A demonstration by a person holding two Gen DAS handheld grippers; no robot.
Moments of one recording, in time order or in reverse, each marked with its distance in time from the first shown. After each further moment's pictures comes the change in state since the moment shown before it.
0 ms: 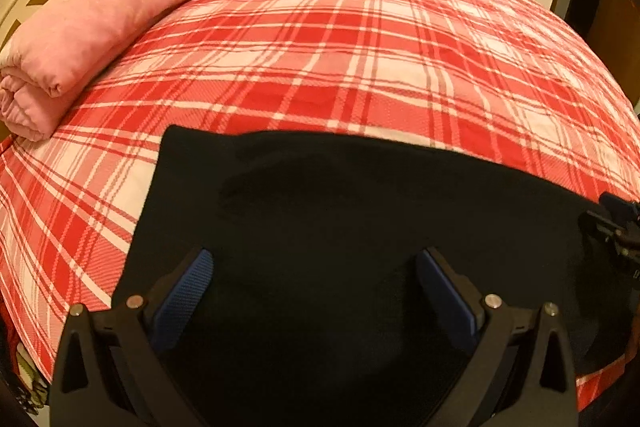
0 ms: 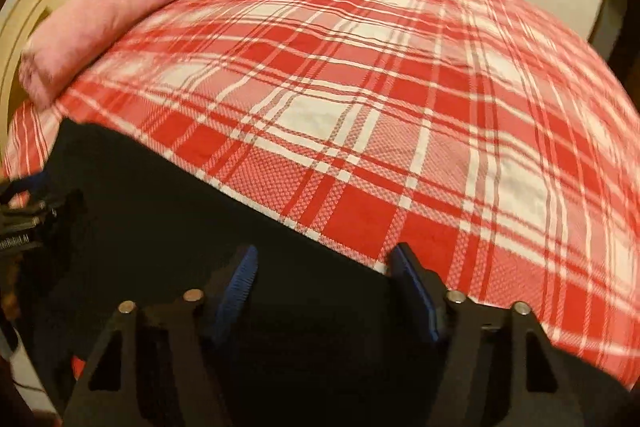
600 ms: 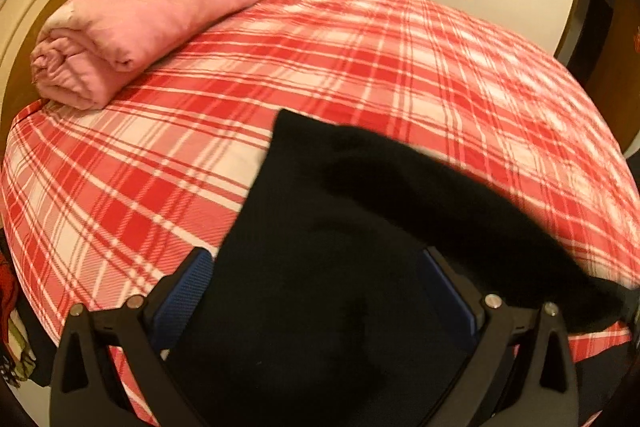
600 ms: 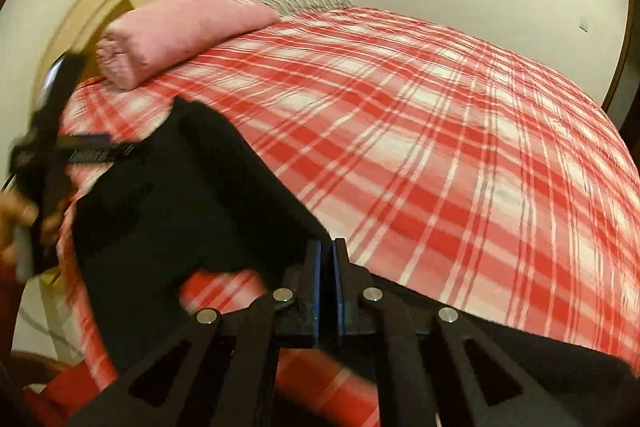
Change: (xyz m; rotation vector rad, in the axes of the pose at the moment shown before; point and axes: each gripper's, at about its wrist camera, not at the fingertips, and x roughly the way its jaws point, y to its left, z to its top) left arm -0.073 0.066 -0.027 -0.117 -0.091 -0.034; right arm -0.136 0.082 -0.087 -0.099 -0.180 0.105
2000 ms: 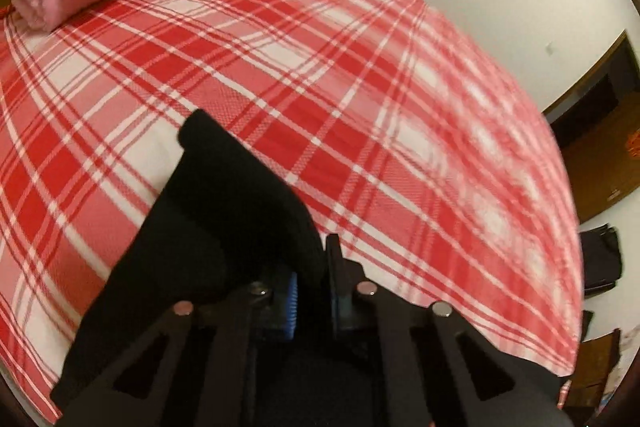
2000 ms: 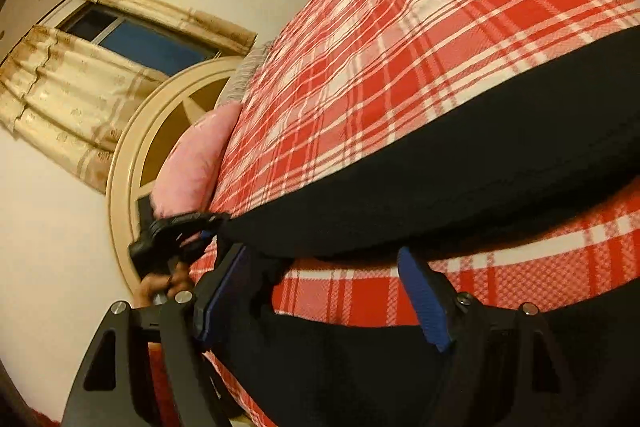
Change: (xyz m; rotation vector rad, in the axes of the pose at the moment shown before) left arm 0.058 -0.010 0.036 -0.293 0.092 -0.241; right arm 0.016 -0.090 -0.083 0.903 -0.157 0.350
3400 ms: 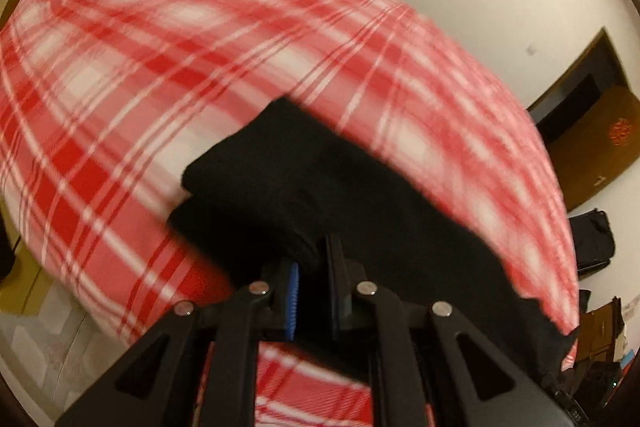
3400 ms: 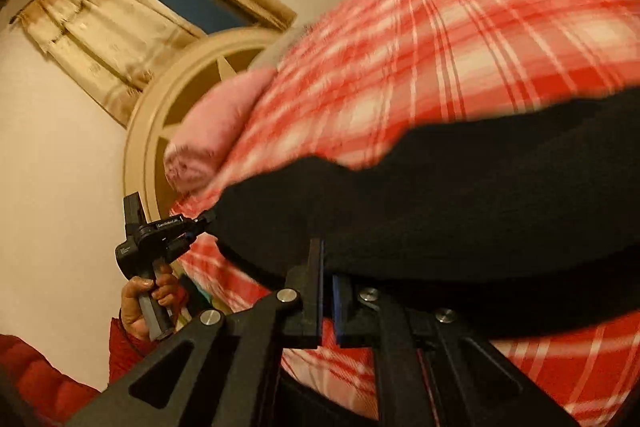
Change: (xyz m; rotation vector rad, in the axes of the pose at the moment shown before) left arm -0.064 0.058 -0.082 0.007 -0.038 0.000; right arm -0.085 0.020 -0.114 -0.231 0.092 -0.012
